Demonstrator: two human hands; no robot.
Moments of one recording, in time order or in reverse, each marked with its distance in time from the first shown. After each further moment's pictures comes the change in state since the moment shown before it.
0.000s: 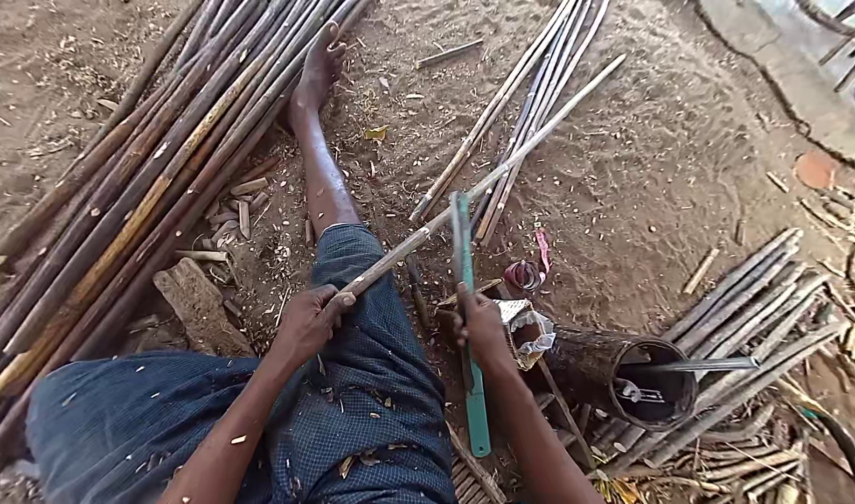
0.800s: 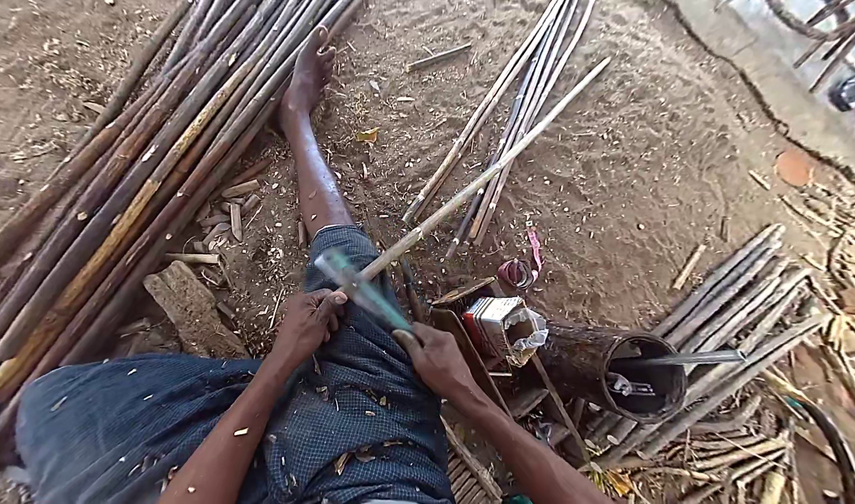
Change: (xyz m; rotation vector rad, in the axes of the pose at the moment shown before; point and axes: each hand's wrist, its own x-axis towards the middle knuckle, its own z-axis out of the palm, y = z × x) left_hand 0.006 -0.006 0.013 -0.177 0.017 -0.026; right_hand -0.036 0.000 0.028 -0.541 -0.153 -0.208
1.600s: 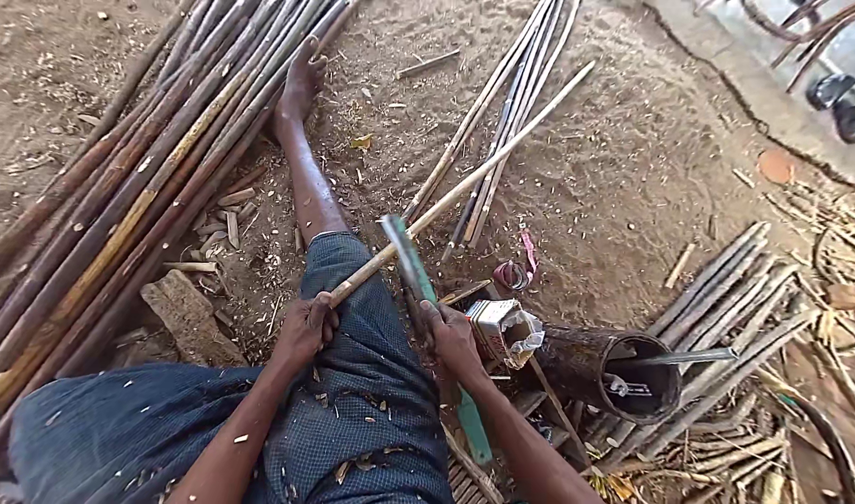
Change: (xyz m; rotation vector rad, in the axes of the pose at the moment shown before) left_hand 0.000 -0.006 0.004 -0.123 0.029 -0.055; right_hand 0.011 0.009 -0.006 0.144 0.061 0.089
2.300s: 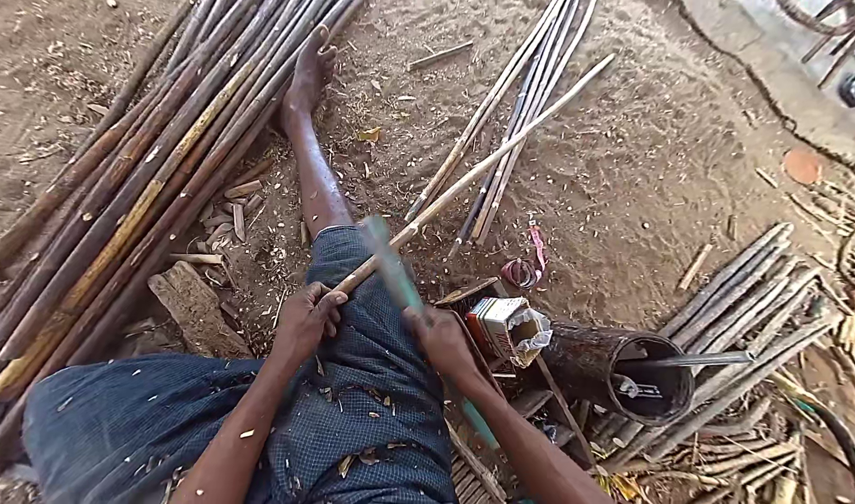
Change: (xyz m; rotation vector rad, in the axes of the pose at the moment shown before) left_hand -0.003 0.005 -0.007 0.123 0.067 0.007; right_hand -0.001 -0.009 0.013 -0.009 -0.064 -0.077
